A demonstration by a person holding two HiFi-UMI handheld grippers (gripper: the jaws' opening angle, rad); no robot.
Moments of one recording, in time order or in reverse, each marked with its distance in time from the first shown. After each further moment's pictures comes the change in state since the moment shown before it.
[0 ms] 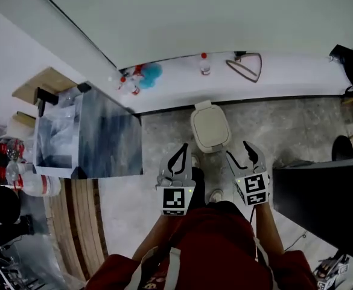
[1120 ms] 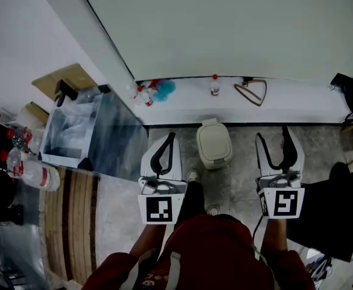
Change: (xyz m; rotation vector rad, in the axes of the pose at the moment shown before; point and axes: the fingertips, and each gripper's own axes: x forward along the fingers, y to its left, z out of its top) left arm -0.095 0.031 0.179 0.094 -0.367 0.184; right arm -0.162 -0.030 0.229 -0.190 -0.596 -0.223
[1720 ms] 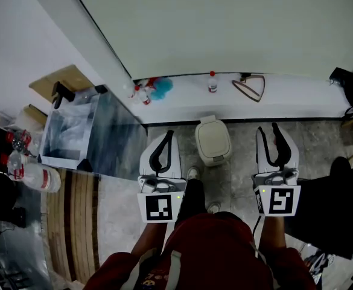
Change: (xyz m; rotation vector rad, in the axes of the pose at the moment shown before) left arm 0.008 -0.005 -0.002 -0.008 0.002 -0.001; right arm 0.004 0.001 -0.005 -0.006 -0.007 -0.006
